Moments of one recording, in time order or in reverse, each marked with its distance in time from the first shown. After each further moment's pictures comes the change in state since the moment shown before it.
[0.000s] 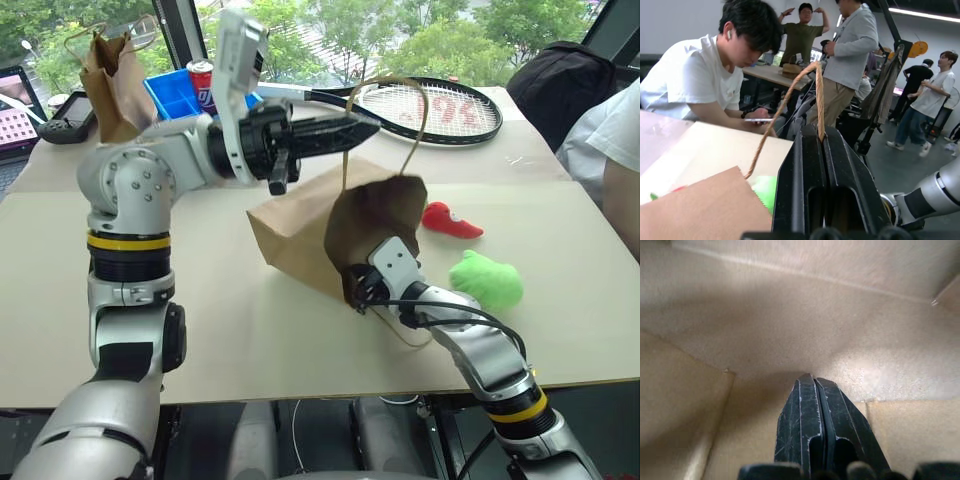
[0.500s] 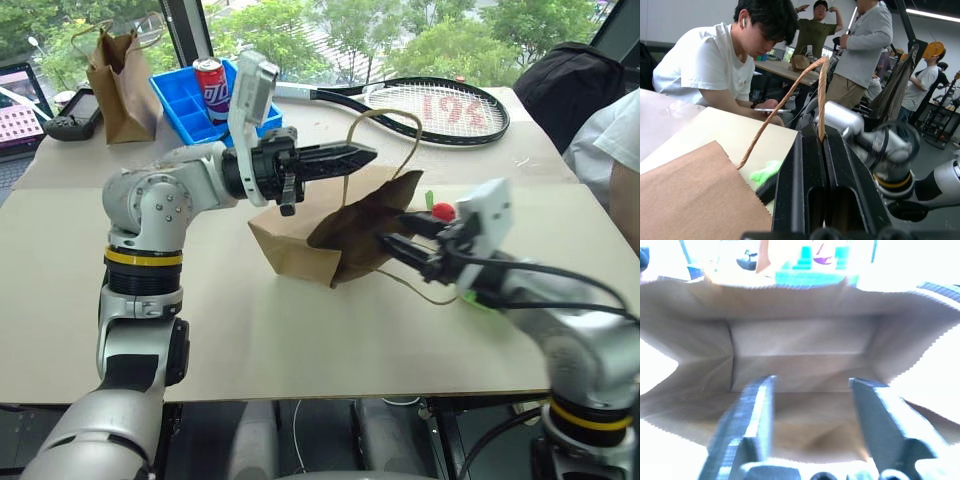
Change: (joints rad) left arm 0.063 -0.031 -0.044 0.001 0.032 -0.061 -0.005; right arm -0.020 -0.209 -0.668 -0.360 0.612 0.421 0.118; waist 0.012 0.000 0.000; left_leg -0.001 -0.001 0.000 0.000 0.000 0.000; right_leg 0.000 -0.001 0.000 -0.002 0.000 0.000
